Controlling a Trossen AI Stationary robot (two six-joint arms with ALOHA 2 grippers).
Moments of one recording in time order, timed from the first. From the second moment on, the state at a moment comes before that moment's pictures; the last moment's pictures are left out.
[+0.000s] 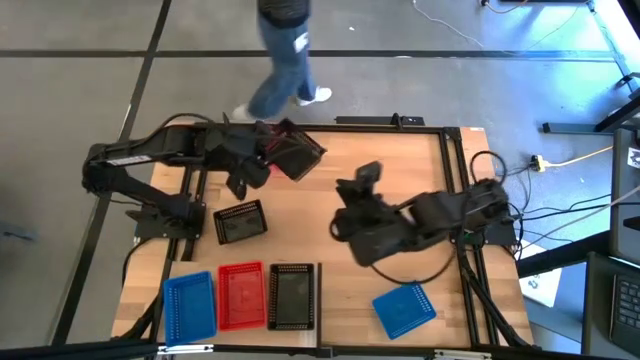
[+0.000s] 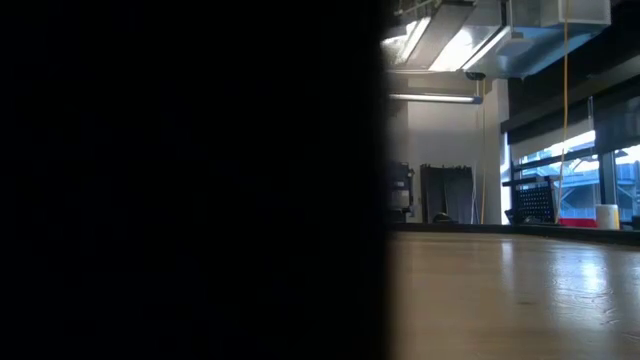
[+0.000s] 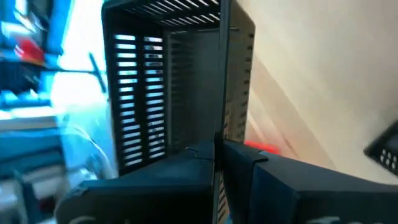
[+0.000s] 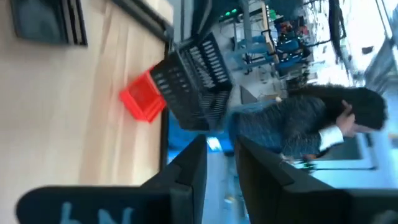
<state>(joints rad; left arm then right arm) 0.07 1.25 1.52 -1.01 -0.38 0.95 0.43 1.95 2.36 -1.35 1.07 -0.30</state>
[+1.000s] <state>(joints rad) -0.58 1.31 1.52 -0.85 -0.15 0.85 0.48 1.72 2.36 -1.38 0.93 0.12</state>
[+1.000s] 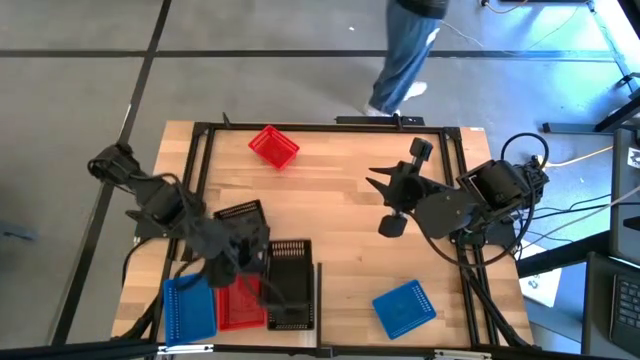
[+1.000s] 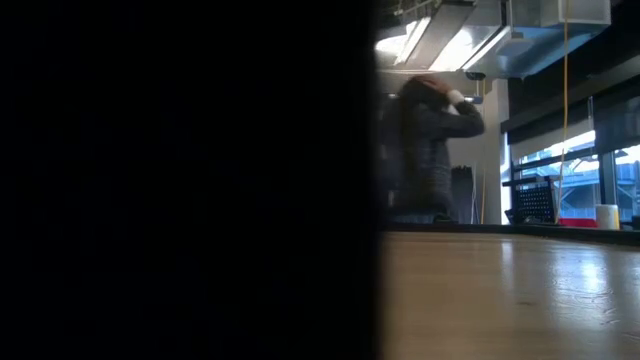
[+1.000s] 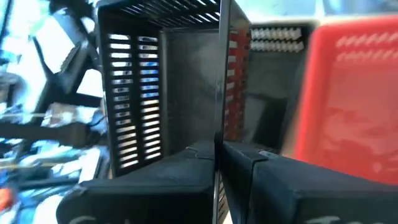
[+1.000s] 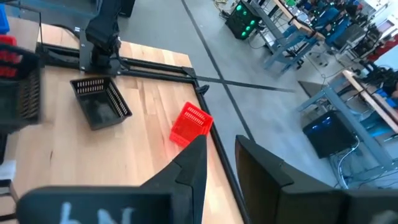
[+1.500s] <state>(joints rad) -0.65 1.43 1.52 -0.82 -0.13 0.79 0.48 1.72 2.36 -1.38 0.93 0.15</state>
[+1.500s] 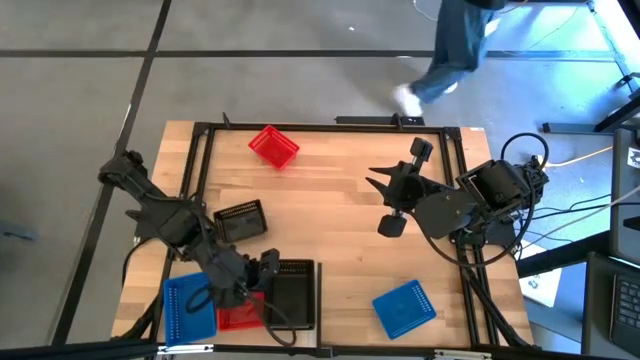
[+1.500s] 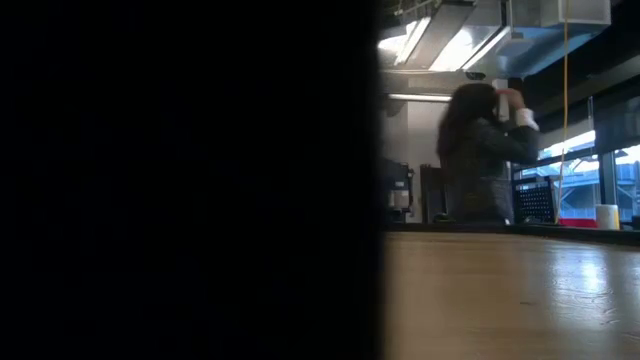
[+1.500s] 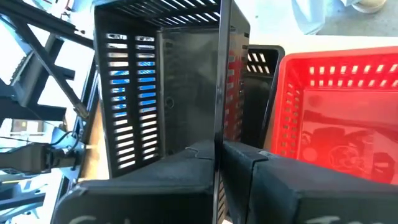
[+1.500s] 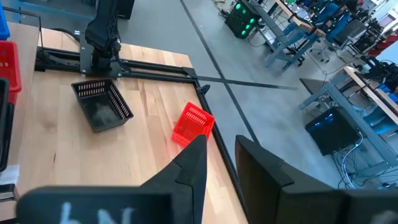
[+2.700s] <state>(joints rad) -0.68 1.43 1.52 -0.82 -0.40 0.59 0.48 1.72 2.36 -1.38 0.93 0.18</state>
